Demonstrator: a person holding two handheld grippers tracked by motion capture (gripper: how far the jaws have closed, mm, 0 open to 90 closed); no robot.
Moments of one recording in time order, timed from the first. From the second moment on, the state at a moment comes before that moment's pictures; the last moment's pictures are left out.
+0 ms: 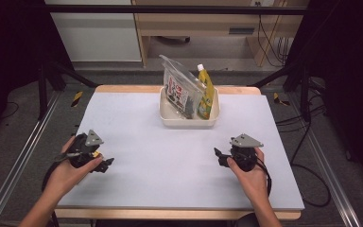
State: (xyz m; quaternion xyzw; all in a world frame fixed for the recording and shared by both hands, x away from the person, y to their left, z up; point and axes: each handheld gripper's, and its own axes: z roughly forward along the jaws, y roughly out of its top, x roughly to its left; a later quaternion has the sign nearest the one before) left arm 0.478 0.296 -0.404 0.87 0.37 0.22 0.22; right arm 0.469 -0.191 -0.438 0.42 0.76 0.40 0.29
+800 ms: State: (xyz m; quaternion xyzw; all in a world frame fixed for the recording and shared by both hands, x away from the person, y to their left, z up) left arm 0.499 0.355 -0.421 0.89 0.45 0.08 0.07; right arm 0.469 -0.183 -0.448 0.41 0.78 0.37 0.30
